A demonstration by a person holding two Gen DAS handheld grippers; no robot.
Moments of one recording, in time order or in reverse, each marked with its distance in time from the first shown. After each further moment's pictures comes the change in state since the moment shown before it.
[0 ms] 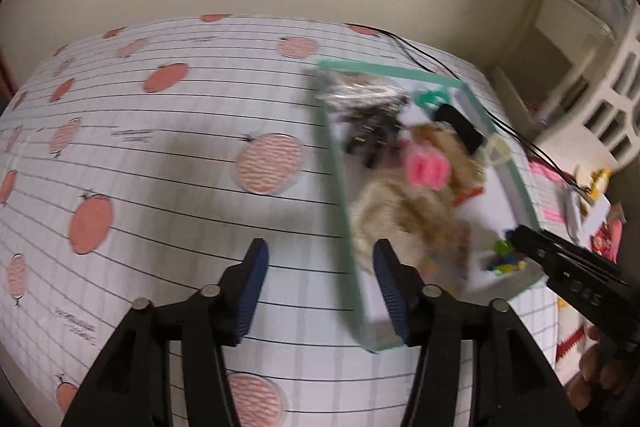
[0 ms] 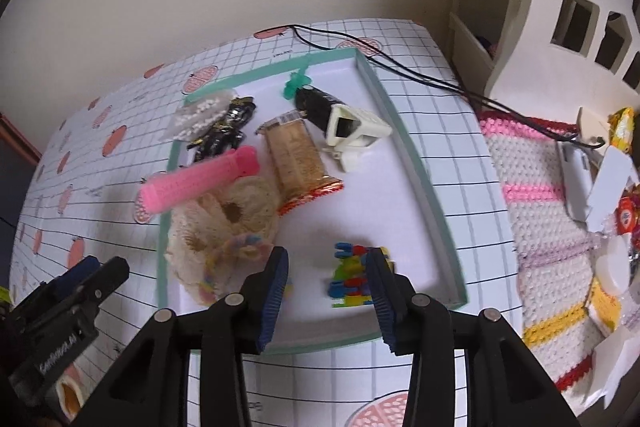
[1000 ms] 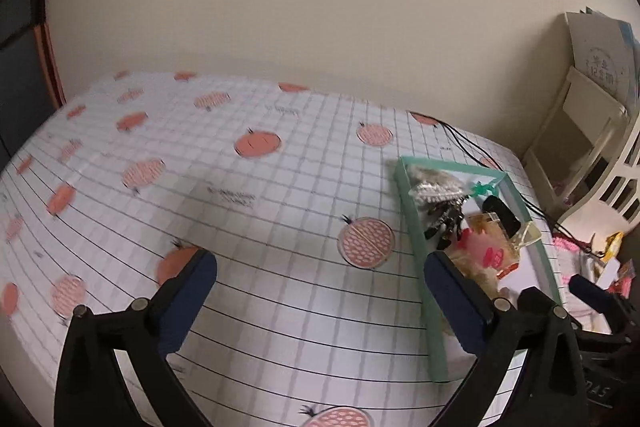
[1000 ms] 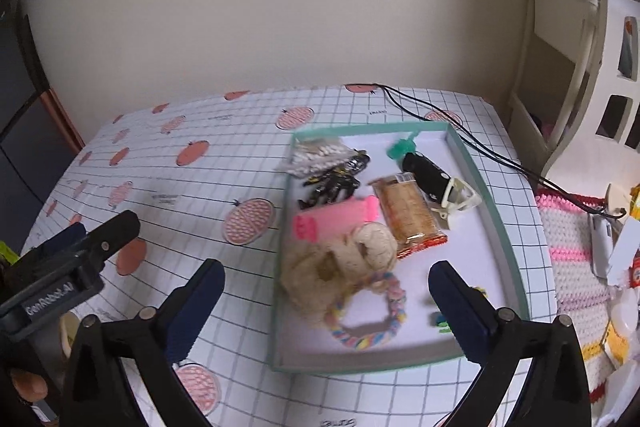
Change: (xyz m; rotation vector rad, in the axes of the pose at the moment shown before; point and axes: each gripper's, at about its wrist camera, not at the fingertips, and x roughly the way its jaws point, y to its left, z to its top) left arm -0.064 0.069 0.006 -0.073 -0.261 0.099; right arm -0.046 0.087 -0.012 -0.164 -0.203 0.090
